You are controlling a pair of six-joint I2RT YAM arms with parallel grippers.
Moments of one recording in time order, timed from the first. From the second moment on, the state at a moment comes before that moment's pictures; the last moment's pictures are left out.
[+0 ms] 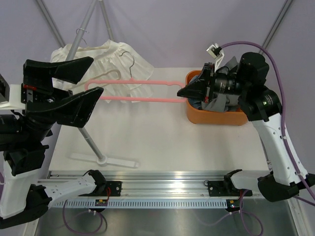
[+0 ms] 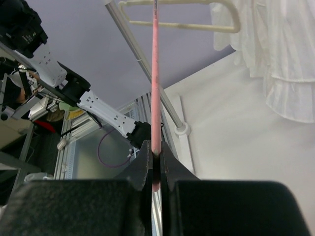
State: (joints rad) left arm -0.84 0.88 1.70 -0.05 0.23 -0.31; right arm 0.41 1.24 1.73 -0.56 -0.95 0.38
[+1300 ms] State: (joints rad) left arm -0.84 0.89 1.75 -0.14 -0.11 -0.13; right arm 0.70 1.84 2.31 -0.52 -1.03 0.33
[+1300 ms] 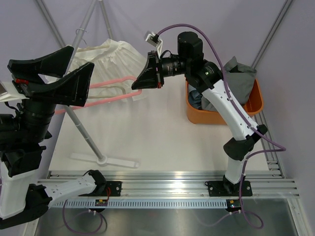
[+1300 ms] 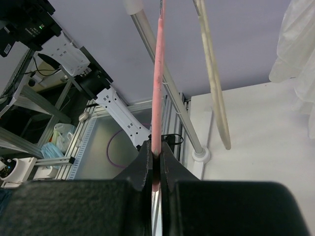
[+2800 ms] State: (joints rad) left arm -0.84 0.89 1.68 -0.26 -0.21 -0.13; right arm 0.57 1.97 2.43 -0.39 -0.71 0.35
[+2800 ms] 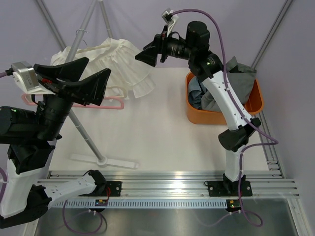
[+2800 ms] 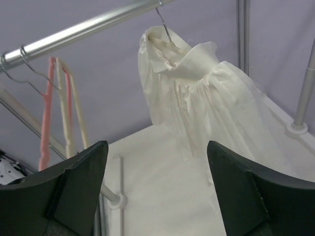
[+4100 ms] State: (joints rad) left arm -0.84 0.80 1.50 -0.22 -0.17 -0.09; right arm 0.67 2.45 2.68 -0.22 -0.70 -0.20
